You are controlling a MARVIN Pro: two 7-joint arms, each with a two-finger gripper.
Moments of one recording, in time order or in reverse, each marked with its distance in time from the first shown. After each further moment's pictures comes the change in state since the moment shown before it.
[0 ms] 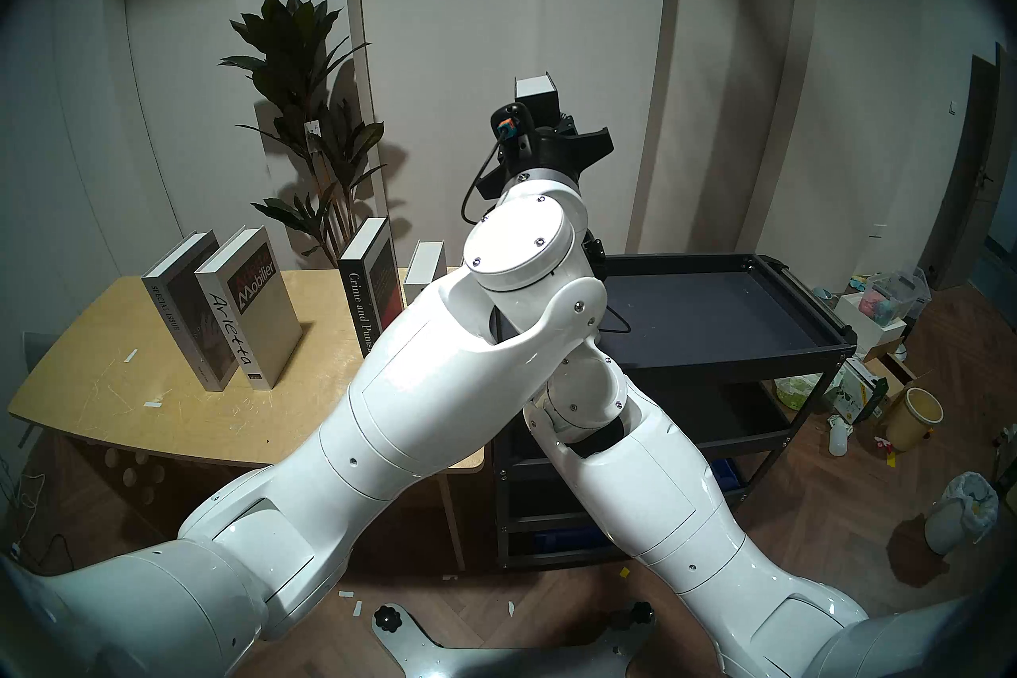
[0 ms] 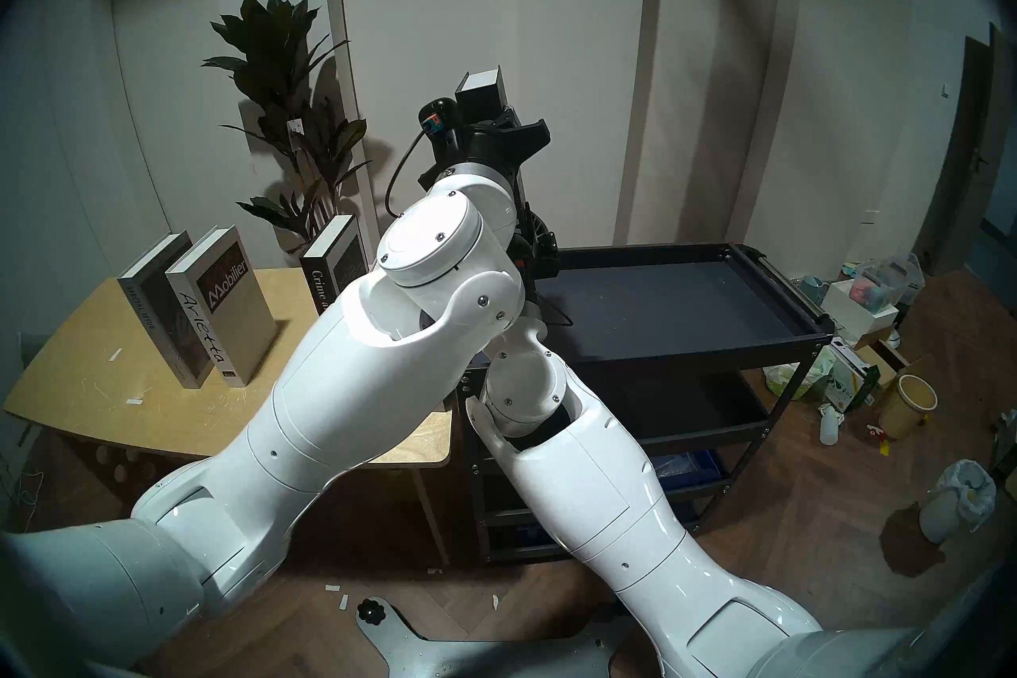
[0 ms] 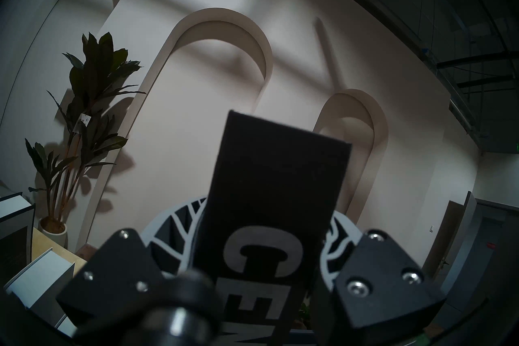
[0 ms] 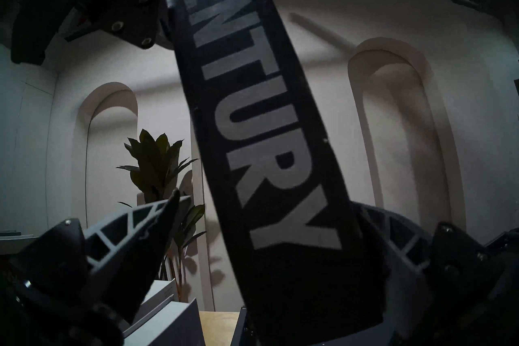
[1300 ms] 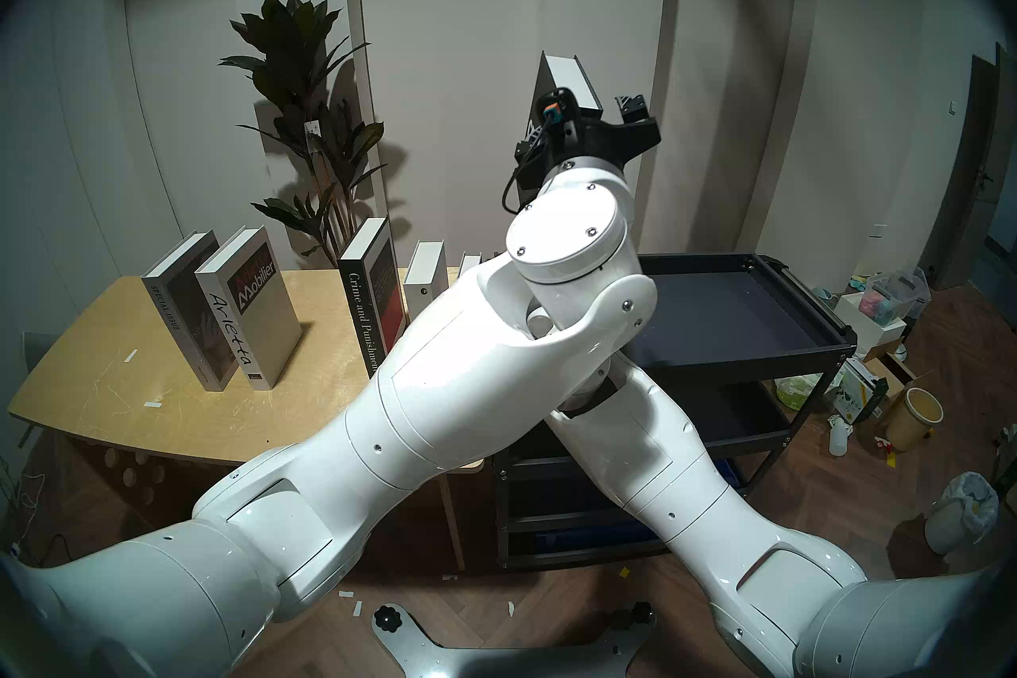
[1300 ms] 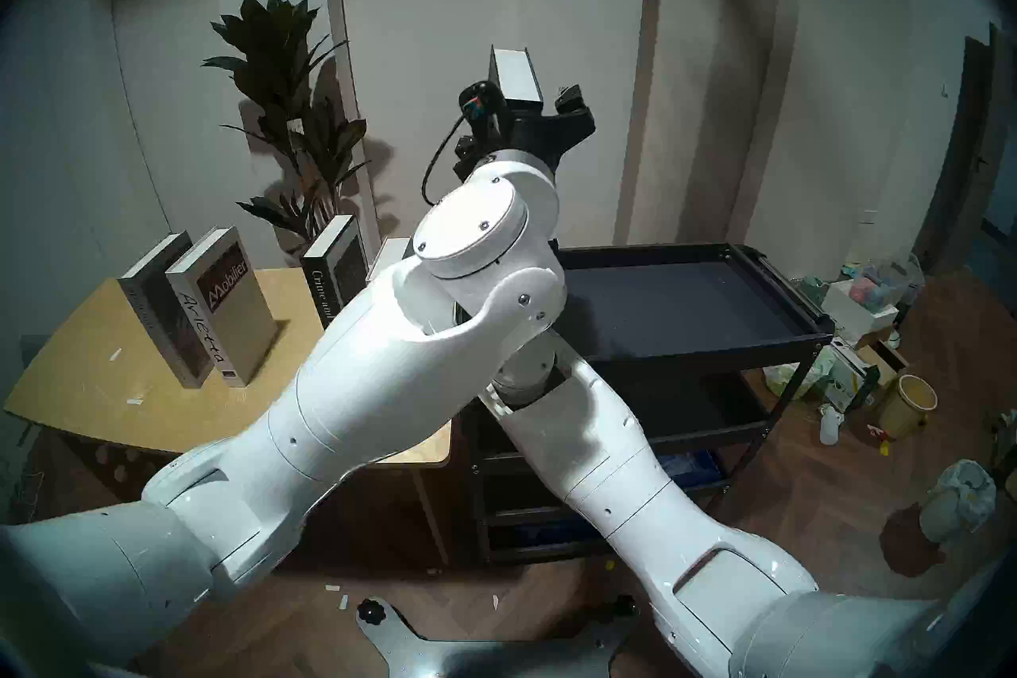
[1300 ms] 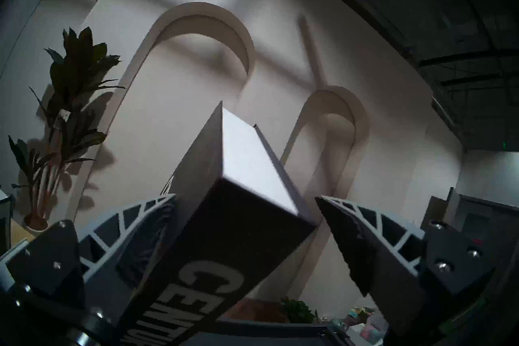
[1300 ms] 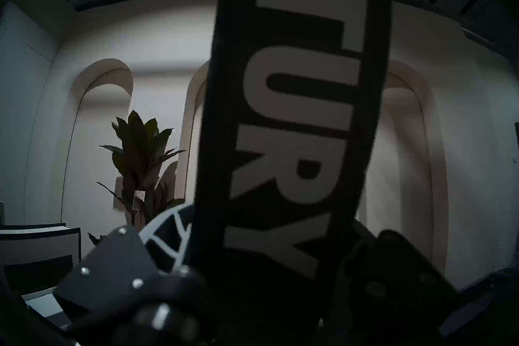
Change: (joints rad) left arm -0.096 -0.082 0.068 -0.011 -0.044 0.009 0.020; right arm 0.149 -0.012 0.002 0.195 -0.064 -0.018 -0.024
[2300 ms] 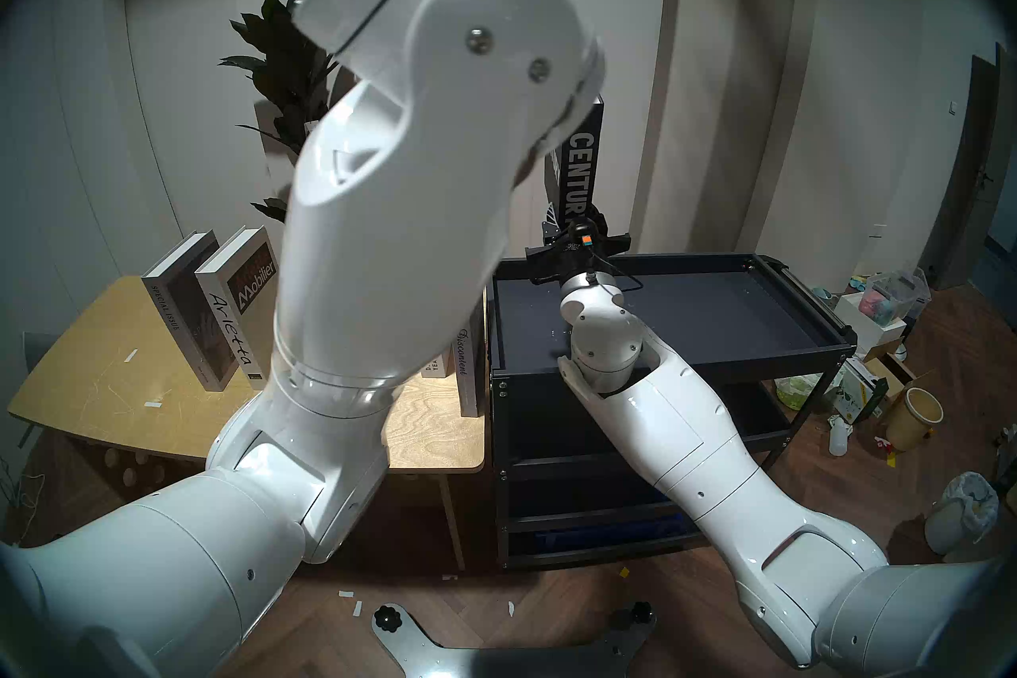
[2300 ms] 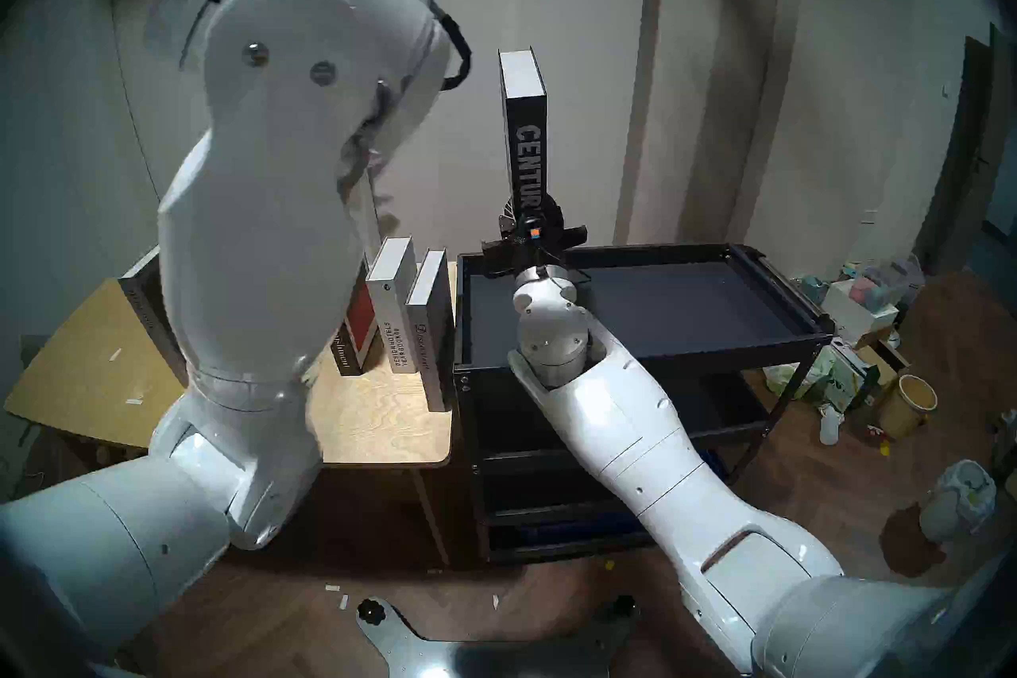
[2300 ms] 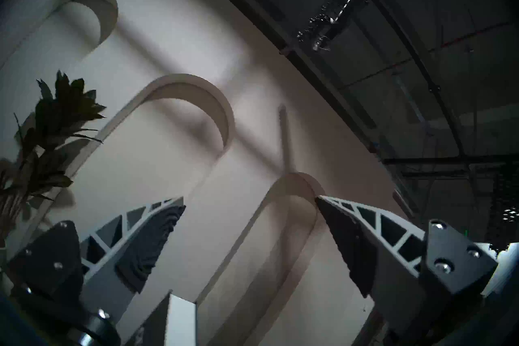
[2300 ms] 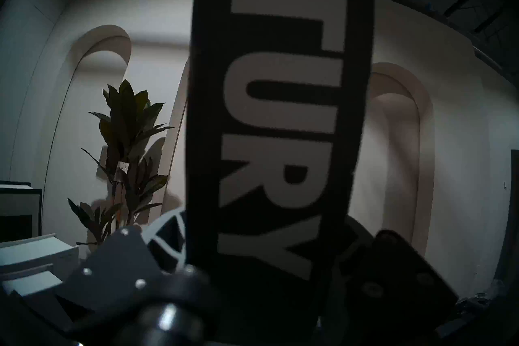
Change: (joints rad) left arm -0.123 -0.021 -0.327 -0.295 -0.083 0.224 0.125; right arm 0.023 0.113 0.070 -0.022 0.015 0.128 0.090
